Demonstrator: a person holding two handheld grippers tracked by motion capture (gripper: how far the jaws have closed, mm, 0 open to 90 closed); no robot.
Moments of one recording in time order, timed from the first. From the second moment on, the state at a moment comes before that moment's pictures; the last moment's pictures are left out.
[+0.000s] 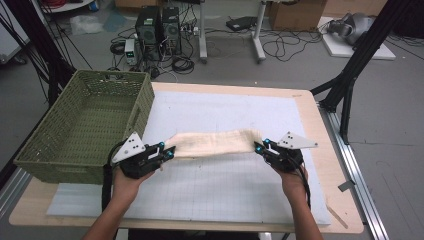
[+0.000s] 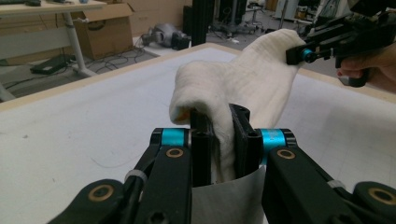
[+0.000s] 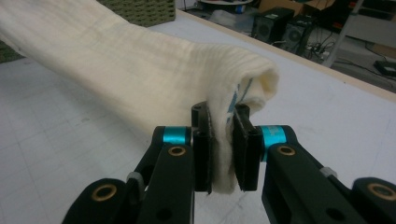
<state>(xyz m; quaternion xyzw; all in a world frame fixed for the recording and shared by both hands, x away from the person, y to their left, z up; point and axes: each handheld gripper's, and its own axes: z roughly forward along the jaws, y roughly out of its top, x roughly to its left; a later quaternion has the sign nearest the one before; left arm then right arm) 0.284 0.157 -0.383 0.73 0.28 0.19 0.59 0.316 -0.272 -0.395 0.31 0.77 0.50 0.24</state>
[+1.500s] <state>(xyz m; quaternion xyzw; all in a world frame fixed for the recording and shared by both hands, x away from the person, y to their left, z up) 0.243 0.249 -0.342 0.65 0.34 0.29 0.61 0.420 -0.125 -0.292 0.23 0.78 0.53 0.25</state>
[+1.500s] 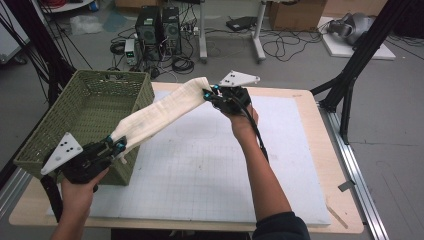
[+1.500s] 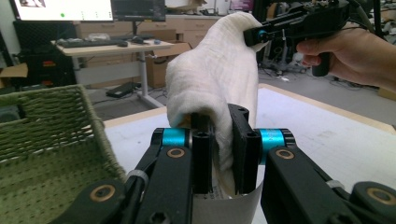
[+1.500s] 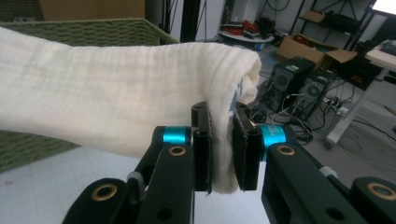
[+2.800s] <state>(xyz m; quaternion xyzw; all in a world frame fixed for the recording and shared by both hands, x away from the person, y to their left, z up) 0.228 0.316 -0.330 0.59 0.40 0.35 0.60 0.493 0.034 -0.259 0.20 0.79 0.53 0.23</state>
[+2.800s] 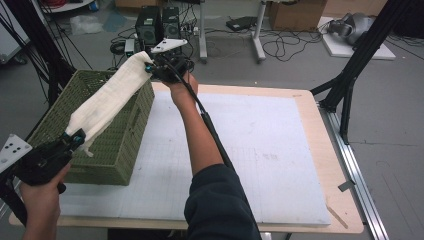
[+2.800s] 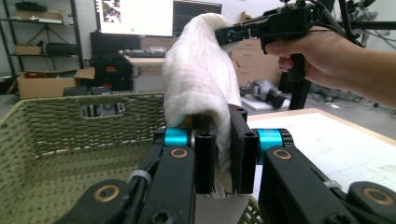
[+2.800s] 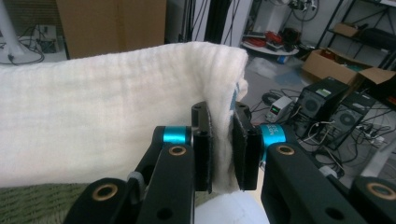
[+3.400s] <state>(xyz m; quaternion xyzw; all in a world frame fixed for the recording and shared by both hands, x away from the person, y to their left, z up) 0.229 0.338 -0.339 0.58 0.44 0.36 0.58 0.518 0.107 -0.269 0.19 0.81 0.51 0.21</state>
